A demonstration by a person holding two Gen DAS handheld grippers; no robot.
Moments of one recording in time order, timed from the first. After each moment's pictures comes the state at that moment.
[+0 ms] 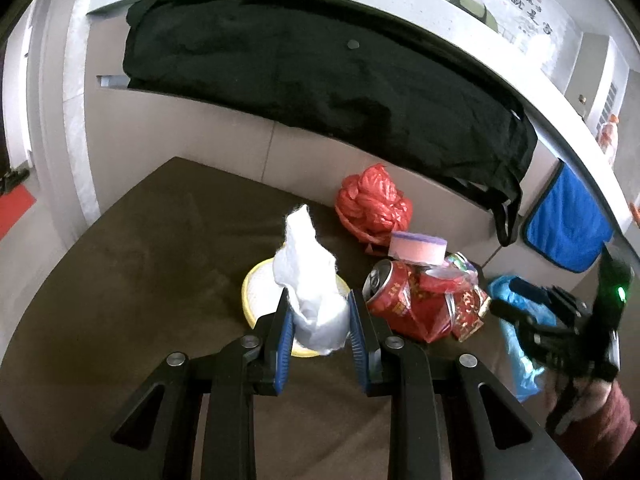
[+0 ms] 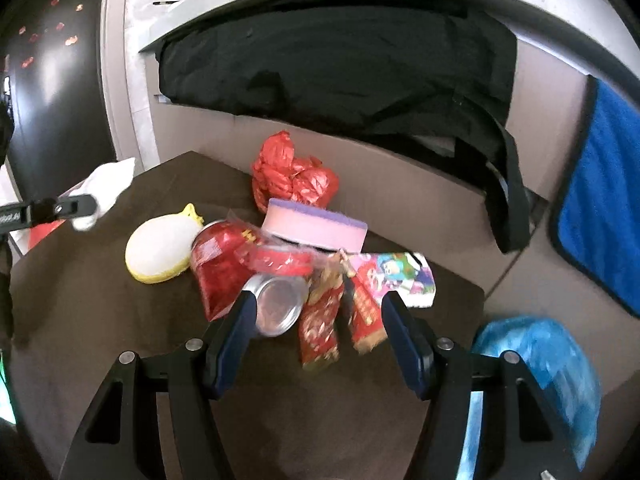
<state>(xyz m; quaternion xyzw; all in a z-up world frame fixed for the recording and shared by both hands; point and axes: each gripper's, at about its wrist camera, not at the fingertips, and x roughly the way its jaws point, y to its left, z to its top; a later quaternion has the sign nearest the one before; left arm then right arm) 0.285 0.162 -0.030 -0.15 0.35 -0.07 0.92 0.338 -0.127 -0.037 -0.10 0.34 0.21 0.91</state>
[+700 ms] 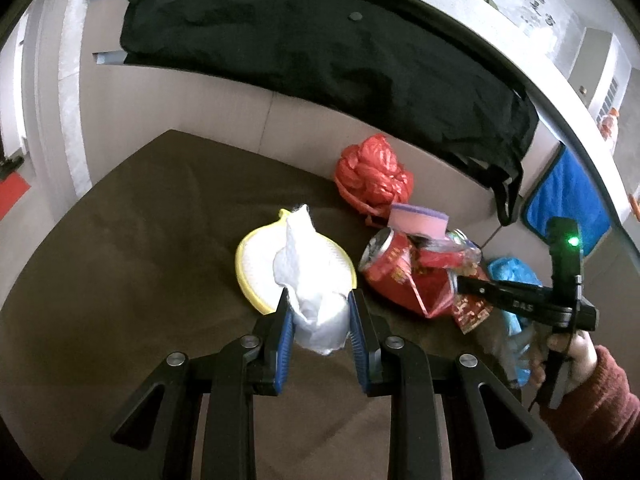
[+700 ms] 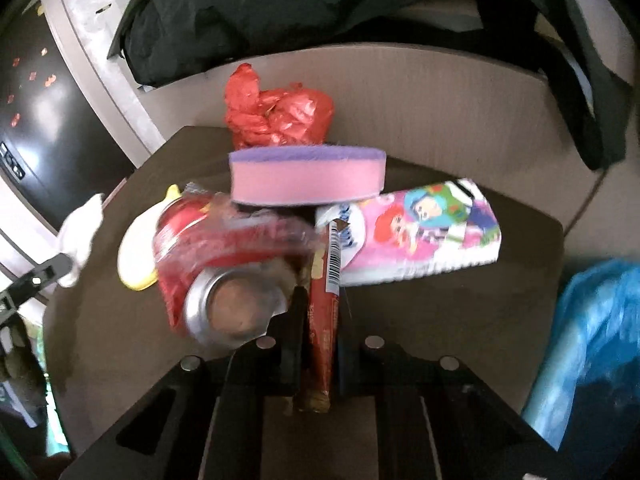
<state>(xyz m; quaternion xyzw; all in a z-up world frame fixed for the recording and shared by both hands) 0.282 0.154 -0.048 -0.16 0.37 -0.09 0.91 0.396 -0.135 -0.087 0.01 0.47 0.26 0.85</state>
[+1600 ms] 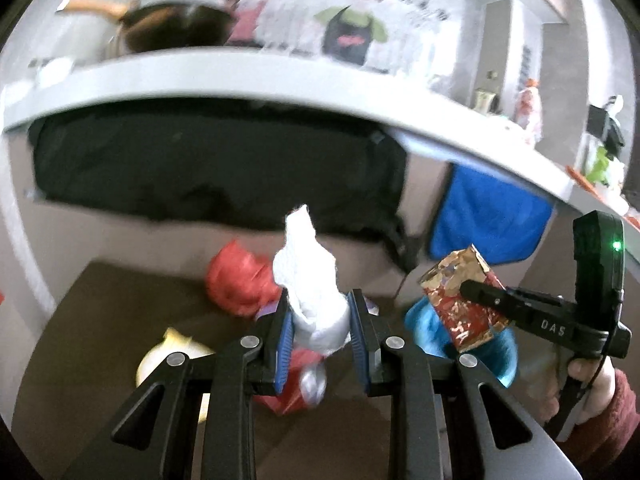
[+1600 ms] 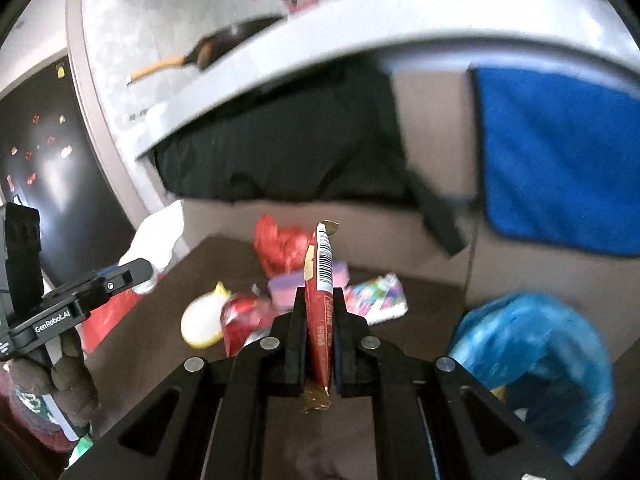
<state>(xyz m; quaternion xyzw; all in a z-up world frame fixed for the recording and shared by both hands) 0.287 0.030 0.066 -0.06 0.25 -0.18 0.95 0.313 -0.222 0.034 0.08 0.30 0.23 0.92</state>
